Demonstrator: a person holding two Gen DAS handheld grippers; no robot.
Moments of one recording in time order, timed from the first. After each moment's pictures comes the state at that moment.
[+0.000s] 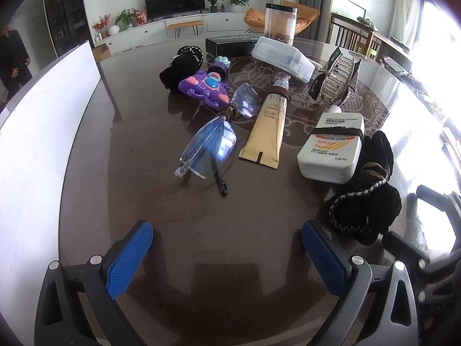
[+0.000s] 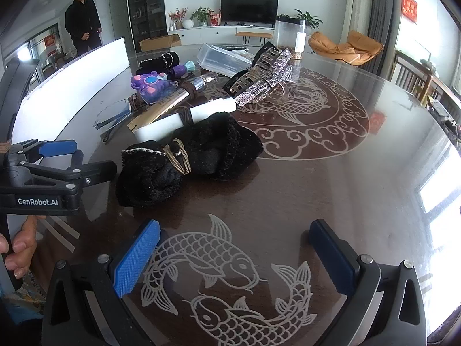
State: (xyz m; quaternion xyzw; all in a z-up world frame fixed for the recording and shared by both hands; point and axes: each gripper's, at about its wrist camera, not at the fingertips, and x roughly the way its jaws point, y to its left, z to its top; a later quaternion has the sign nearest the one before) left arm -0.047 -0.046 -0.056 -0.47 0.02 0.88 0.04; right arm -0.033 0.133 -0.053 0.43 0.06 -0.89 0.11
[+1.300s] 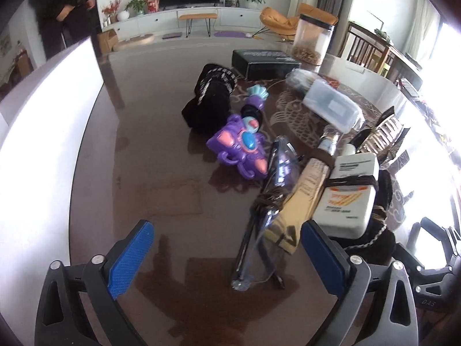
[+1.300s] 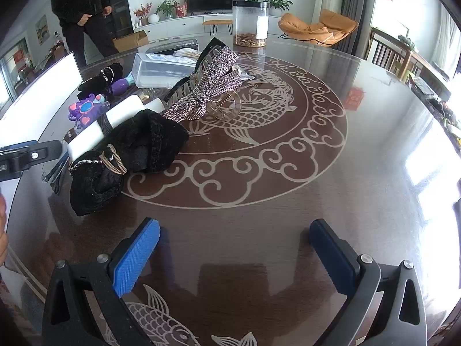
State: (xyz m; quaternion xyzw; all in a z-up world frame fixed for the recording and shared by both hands) left arm -0.124 -0.077 -0.041 -0.49 -0.03 0.87 0.03; right arm -0.111 0.153 -0.055 0.46 0.03 -0.89 0.05
